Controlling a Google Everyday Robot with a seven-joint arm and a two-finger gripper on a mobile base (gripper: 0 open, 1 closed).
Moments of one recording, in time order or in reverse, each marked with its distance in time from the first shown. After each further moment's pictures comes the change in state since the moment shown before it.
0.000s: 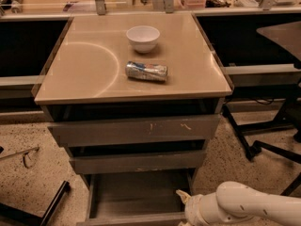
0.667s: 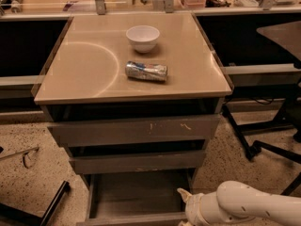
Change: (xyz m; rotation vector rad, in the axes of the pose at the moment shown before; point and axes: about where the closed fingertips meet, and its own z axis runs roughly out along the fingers) arm -0.007 0.002 -0.011 0.024 0.024 -0.007
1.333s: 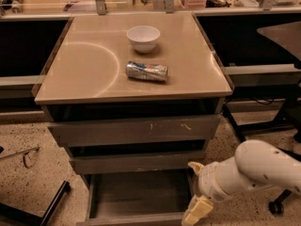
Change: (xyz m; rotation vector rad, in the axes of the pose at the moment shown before) arm -0.077 -0.021 -0.130 0.016 0.079 -0.047
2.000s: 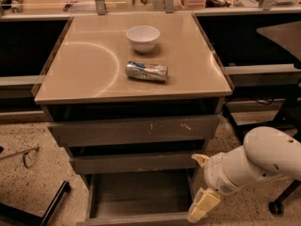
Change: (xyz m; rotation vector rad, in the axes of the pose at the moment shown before) arm -0.014 -0.002 -0.034 0.002 0.012 -0.021
